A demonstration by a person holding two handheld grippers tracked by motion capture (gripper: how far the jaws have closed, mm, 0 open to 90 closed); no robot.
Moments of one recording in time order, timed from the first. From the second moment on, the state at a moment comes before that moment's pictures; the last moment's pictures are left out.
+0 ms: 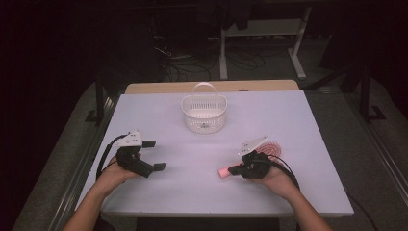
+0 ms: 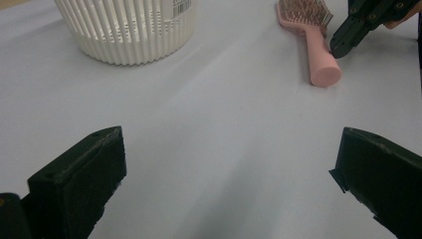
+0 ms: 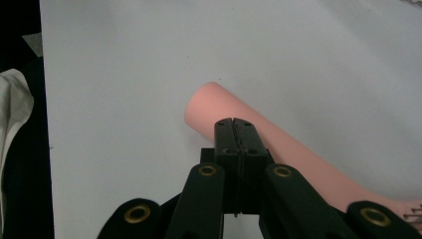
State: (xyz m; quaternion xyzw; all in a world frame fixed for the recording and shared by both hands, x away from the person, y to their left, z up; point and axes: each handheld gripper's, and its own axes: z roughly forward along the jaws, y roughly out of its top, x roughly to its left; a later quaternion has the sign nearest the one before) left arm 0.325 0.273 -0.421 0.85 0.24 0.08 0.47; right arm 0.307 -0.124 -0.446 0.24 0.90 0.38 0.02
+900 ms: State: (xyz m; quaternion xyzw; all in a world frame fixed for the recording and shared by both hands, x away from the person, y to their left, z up) left arm 0.325 0.272 -0.421 0.85 0.24 0.08 0.47; right arm 0.313 -0.114 -0.442 0.24 0.90 0.37 0.02
